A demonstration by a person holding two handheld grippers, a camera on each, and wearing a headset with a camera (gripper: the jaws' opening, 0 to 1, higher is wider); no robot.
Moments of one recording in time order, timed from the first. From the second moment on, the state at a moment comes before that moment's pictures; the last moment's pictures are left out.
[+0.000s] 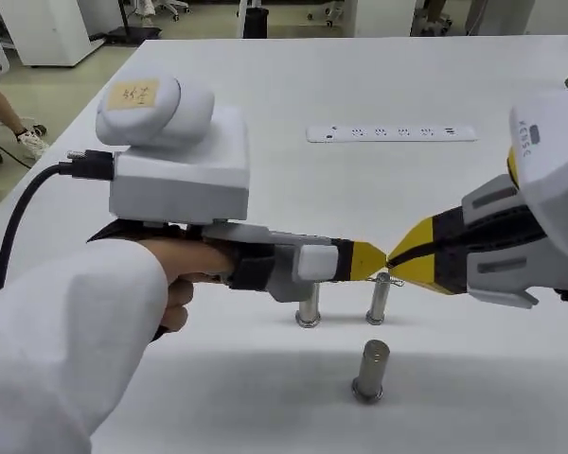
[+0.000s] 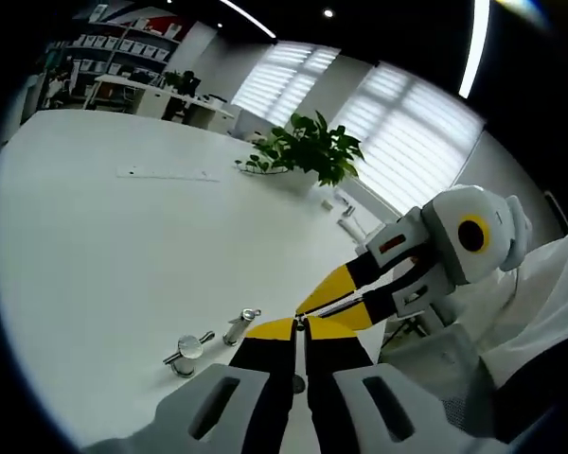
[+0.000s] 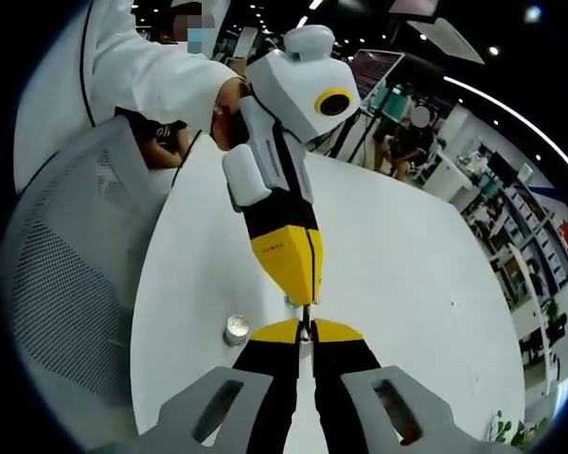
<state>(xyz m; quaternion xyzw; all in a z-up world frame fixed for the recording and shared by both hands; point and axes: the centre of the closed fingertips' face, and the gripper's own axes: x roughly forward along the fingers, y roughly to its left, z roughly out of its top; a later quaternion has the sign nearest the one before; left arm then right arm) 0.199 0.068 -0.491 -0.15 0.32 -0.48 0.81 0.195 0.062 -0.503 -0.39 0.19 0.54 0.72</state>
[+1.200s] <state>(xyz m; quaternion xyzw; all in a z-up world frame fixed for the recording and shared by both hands) 0.169 0.067 -0.473 0.06 0.17 -0.60 0.78 0.166 0.068 -0.505 -0.14 0.30 0.59 0.74</state>
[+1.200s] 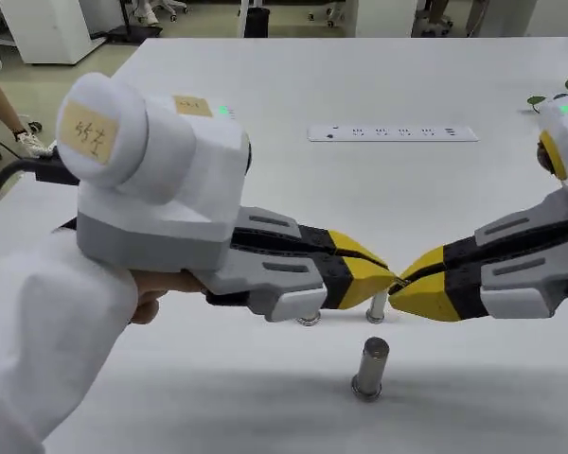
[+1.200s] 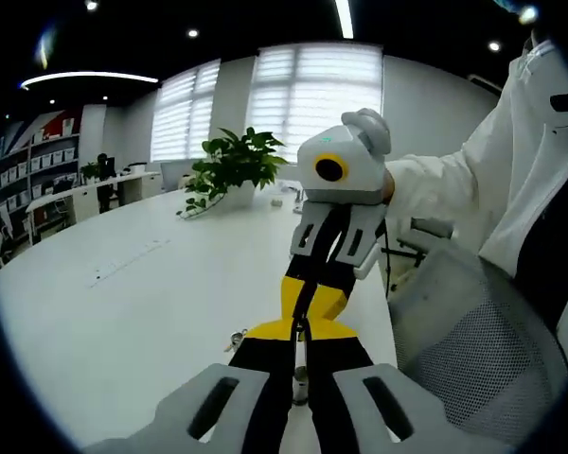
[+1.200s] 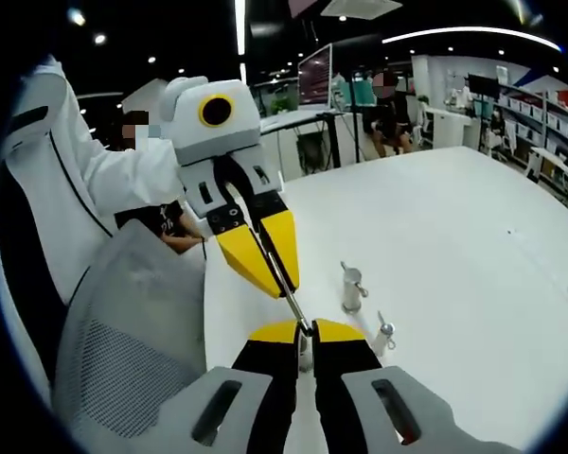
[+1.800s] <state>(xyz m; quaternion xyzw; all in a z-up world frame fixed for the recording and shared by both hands) 0.165 0.064 -0.495 0.09 0.17 -0.59 0.78 0.153 0.051 -0.514 -0.24 0.30 0.59 0.71</state>
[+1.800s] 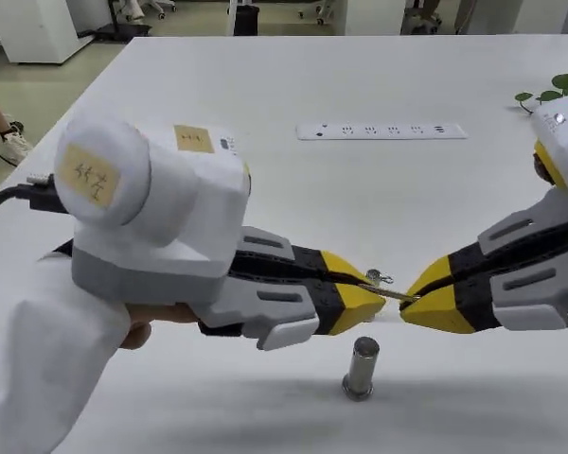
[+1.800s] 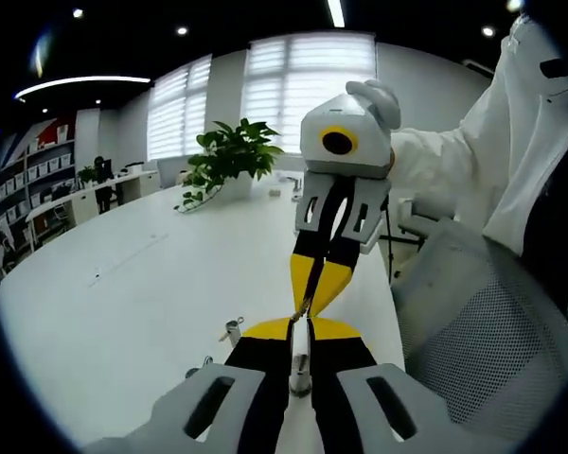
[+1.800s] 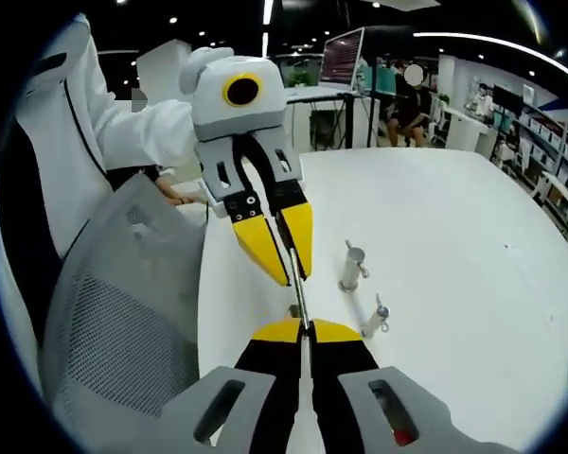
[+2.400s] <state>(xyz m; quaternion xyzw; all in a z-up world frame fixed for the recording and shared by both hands) 0.155 0.060 -0.537 0.12 0.21 -0.60 0.76 0.147 0.016 -0.561 -0.35 0.33 0.57 0.67</state>
